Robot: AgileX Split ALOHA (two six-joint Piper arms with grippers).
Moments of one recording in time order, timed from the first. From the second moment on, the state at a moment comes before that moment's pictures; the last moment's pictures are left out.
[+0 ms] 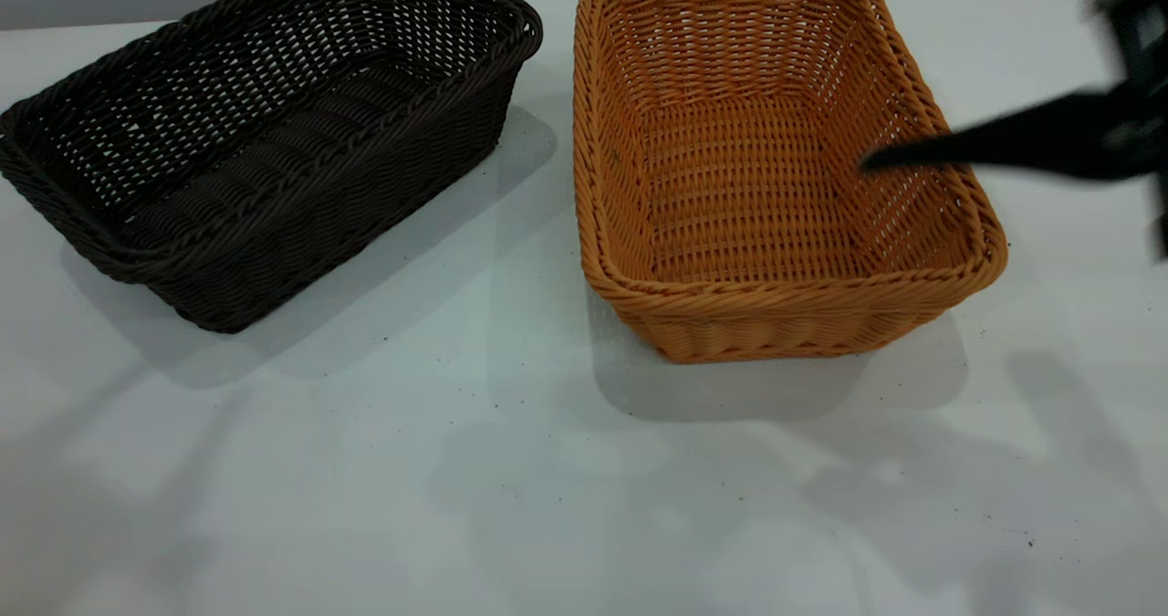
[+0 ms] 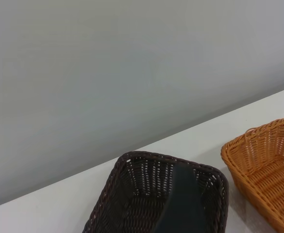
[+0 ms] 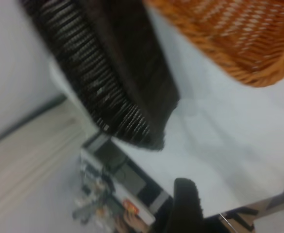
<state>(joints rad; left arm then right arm) 0.00 0.81 -0.75 -0.93 0.47 1.09 0.39 1.33 -0.48 1.60 0.48 0.06</state>
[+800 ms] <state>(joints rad) 0.00 0.81 -0.74 -0.93 0.47 1.08 0.53 1.65 -0.58 1.75 0.32 0.06</state>
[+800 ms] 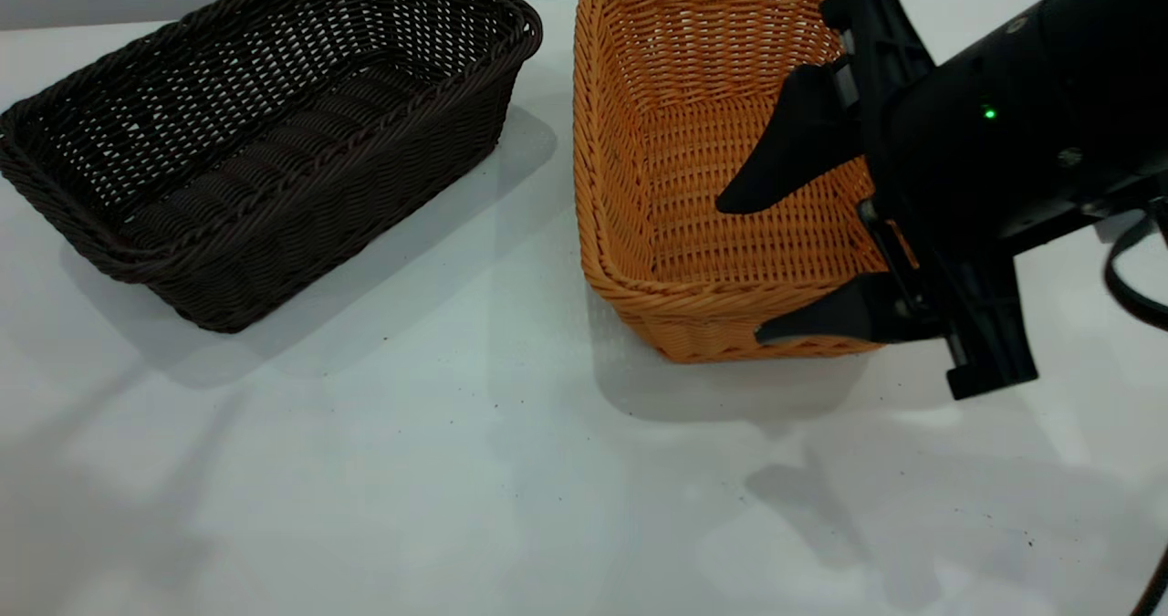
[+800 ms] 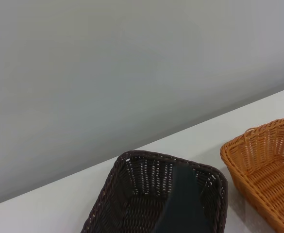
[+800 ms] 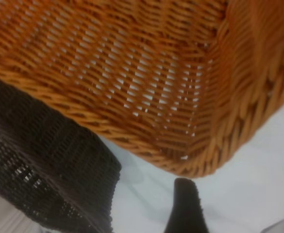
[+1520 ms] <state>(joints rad) 0.00 0.82 -0.74 -0.93 0.47 1.08 0.54 1.73 -0.64 1.75 0.21 0.17</state>
